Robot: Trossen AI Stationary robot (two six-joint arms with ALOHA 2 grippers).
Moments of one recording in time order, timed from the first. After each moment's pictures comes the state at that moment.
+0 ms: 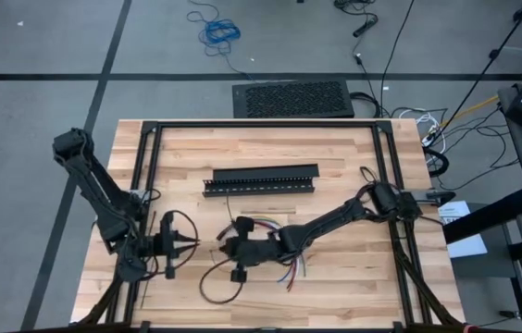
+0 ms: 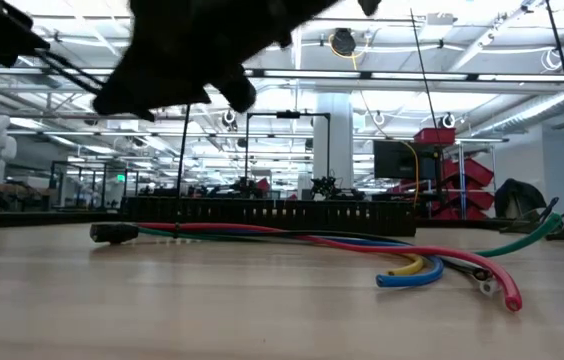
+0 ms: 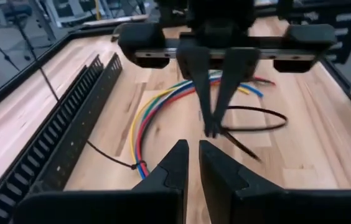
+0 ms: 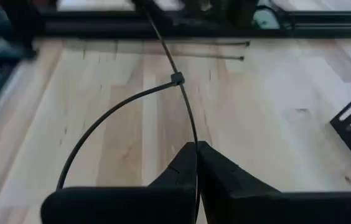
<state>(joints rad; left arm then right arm) -1.03 1.06 0.49 -0.19 -1.01 -0.56 0.32 2.19 1.57 0.09 0.37 0.22</state>
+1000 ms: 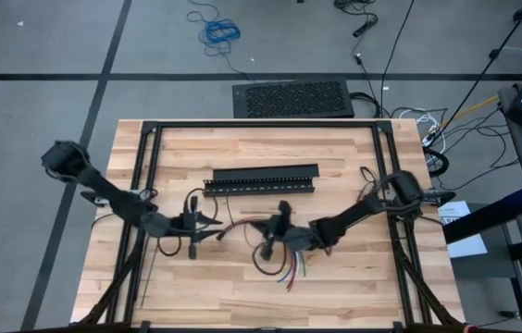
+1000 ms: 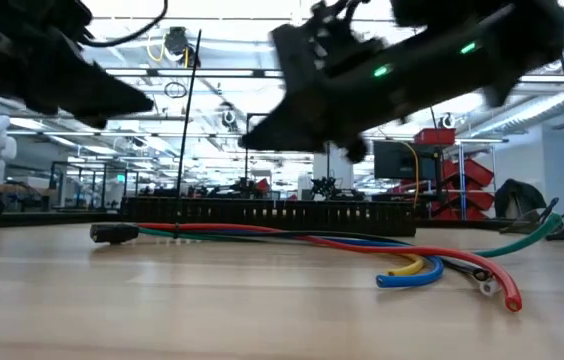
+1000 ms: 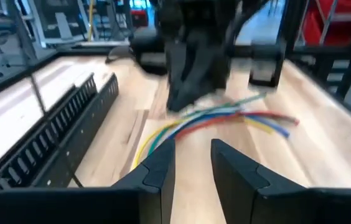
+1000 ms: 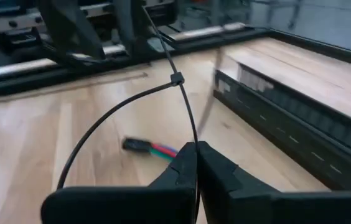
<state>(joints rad) -0.54 1.20 0.18 0.78 -0.54 -0.10 0.35 1.95 0.92 0.68 0.70 0.35</state>
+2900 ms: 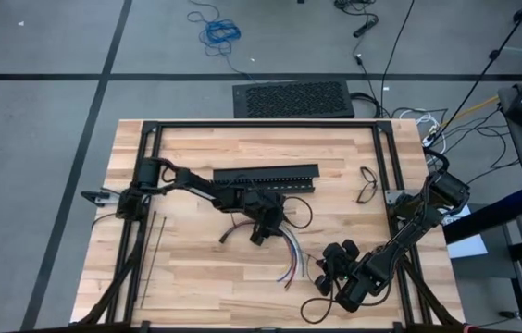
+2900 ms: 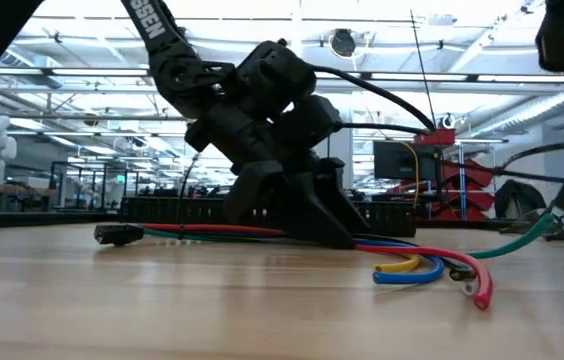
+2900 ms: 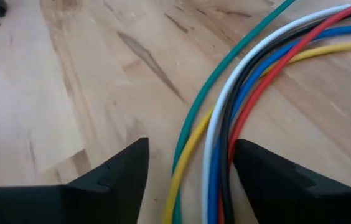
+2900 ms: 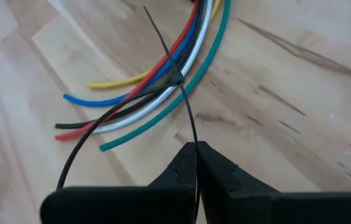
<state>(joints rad) -0.02 2.16 1.11 0.28 0.32 0.50 0.84 1.71 0.93 -0.52 0.65 1.61</state>
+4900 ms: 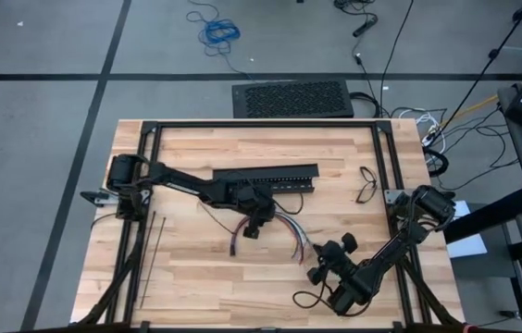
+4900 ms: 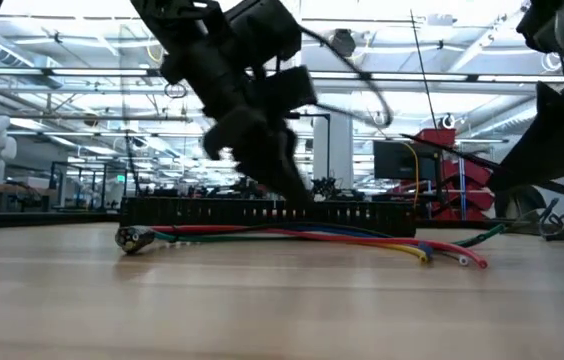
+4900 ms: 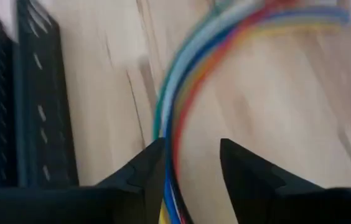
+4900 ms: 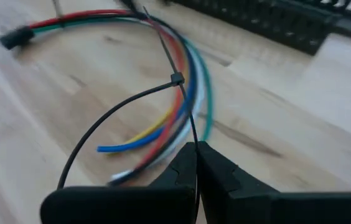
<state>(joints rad) -0.01 1.85 1.11 -0.18 0.03 0.25 0.83 1.90 1.09 -0.89 0.93 1.80</state>
